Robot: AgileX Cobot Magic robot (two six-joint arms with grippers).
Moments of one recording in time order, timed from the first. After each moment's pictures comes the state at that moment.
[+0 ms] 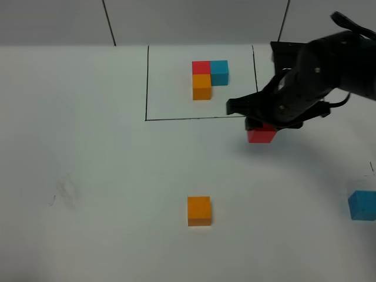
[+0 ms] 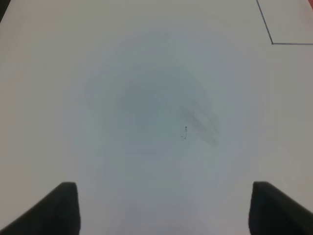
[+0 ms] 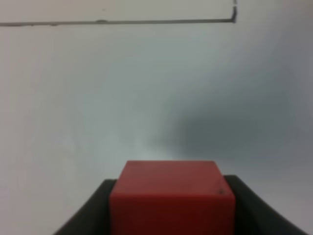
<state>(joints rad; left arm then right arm) -0.07 -0.01 -0.51 0.08 1.08 -0.09 0.50 1.84 -1.26 0.01 0.67 0.48</state>
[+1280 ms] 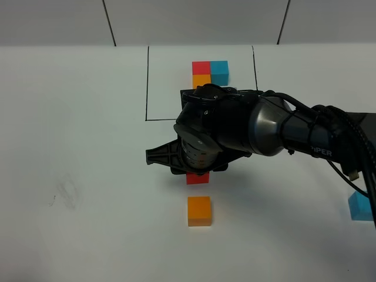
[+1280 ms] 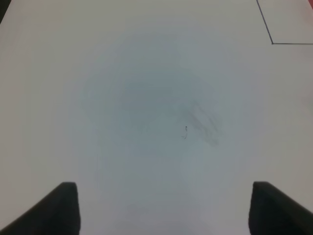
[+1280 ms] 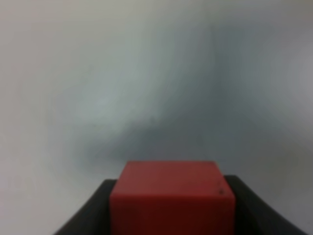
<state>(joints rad) -0.07 -0.01 -0.51 0.08 1.08 -0.09 0.88 2.02 -1.40 -0.26 0.77 0.98</state>
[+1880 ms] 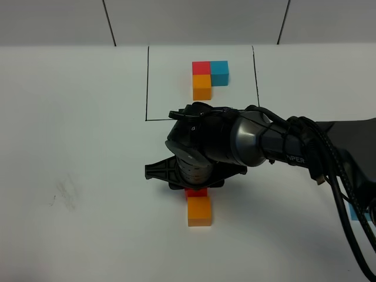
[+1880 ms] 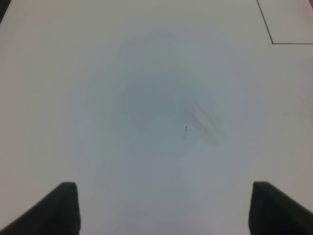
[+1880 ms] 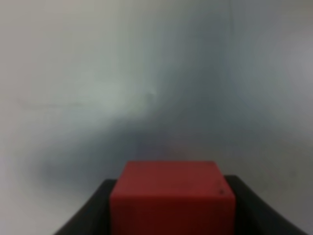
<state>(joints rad) -0.07 -0.01 -0.51 0.08 1.08 -0.09 0.90 2.09 -1.40 -0.25 0.77 1.05</state>
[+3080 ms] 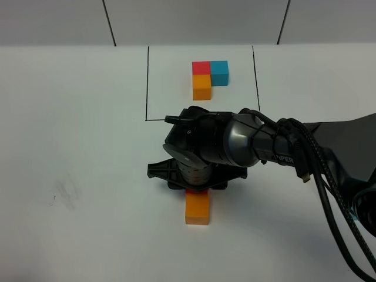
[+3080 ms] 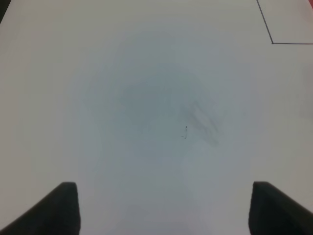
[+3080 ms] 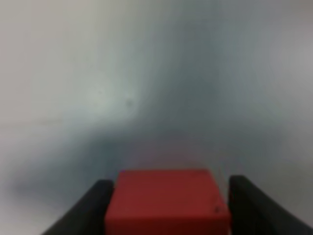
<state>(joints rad) -0.07 -0.01 -0.51 0.08 1.08 -0.09 0.90 2.13 -1.42 -0.28 0.80 1.14</state>
